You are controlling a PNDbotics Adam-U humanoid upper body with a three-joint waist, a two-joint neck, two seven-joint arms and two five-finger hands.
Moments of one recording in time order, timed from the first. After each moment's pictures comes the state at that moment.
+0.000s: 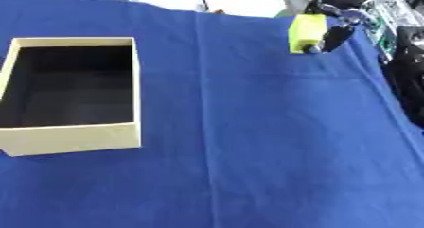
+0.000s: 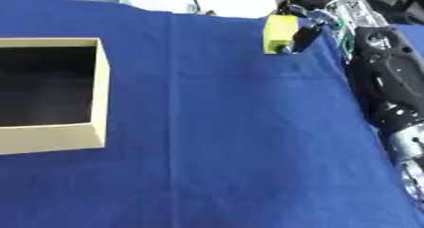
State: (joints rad) left arm -0.38 0.52 0.10 -1.98 0.01 -0.09 0.52; right arm -1.21 -0.67 0.02 -0.74 1.21 -0.42 0.31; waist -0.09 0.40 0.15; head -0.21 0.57
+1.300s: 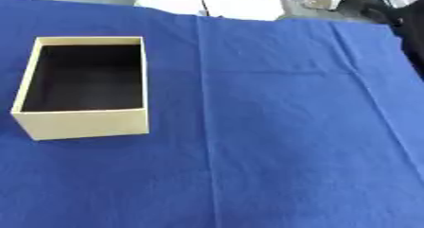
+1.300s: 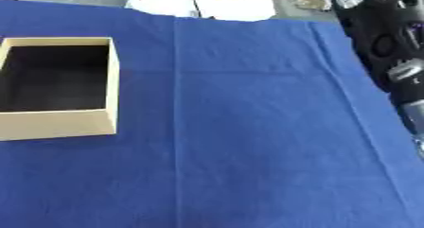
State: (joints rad) left arm -0.36 0.52 0.10 -1.98 0.04 -0.09 0.53; right arm -1.23 -0.67 0.25 -1.13 0.64 -0.29 0.49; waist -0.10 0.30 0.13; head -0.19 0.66
